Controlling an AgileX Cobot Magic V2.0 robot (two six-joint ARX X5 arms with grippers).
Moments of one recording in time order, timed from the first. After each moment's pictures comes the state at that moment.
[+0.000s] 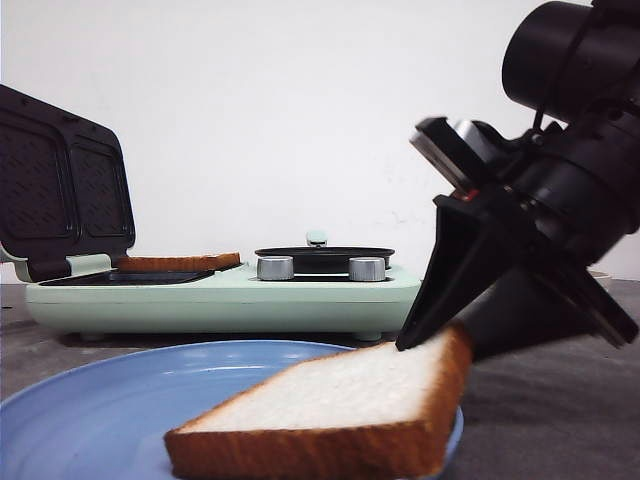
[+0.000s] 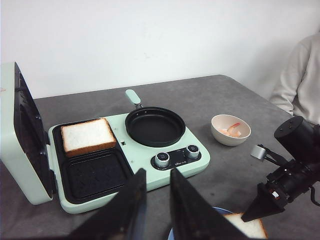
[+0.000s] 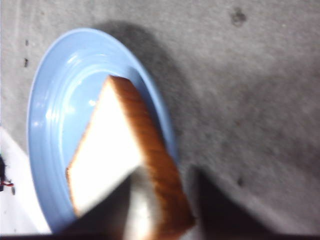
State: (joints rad) left arm -0.45 0.39 1.12 -0.93 0.08 -0.09; right arm 0.56 1.38 0.60 -0.16 -0.58 0.56
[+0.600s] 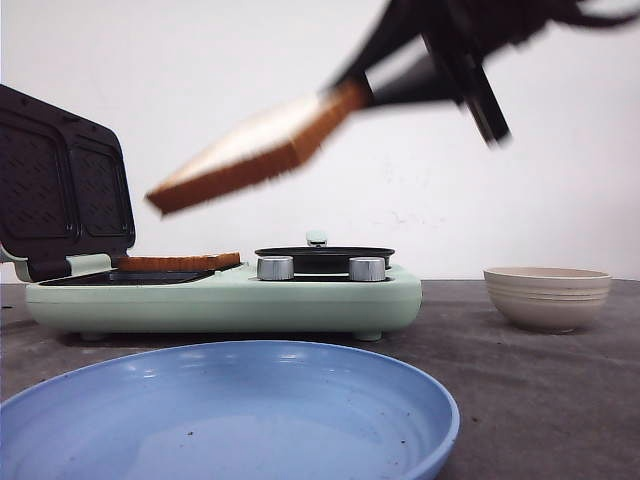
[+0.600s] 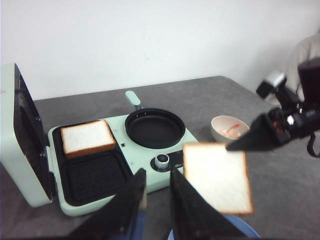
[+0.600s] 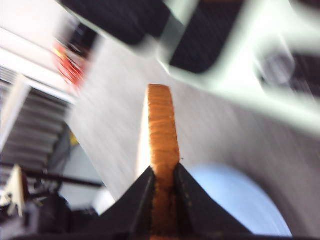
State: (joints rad) left arm -0.45 0.39 1.12 -0.91 0.08 -0.09; right arm 0.56 1.28 0.92 -0.11 -0.62 0.63
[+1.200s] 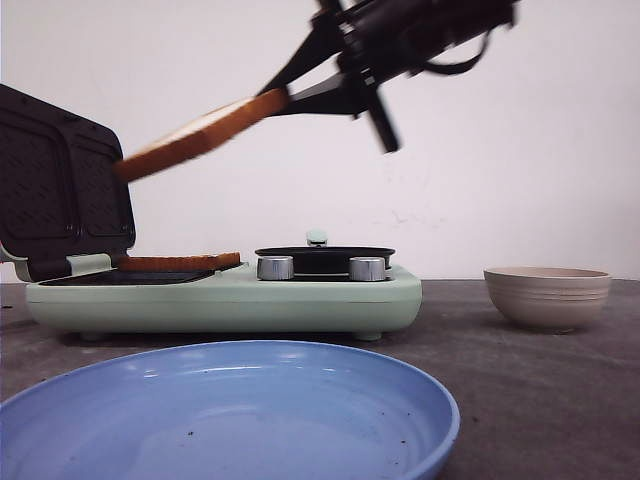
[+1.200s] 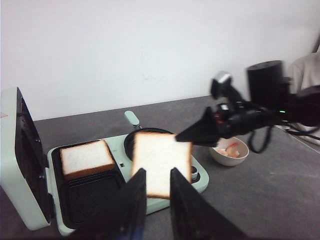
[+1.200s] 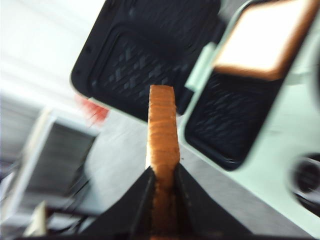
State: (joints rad) left arm -0.45 0.39 1.12 -0.85 0.08 -0.09; right arm 0.54 1.68 1.23 0.07 -0.71 0.76
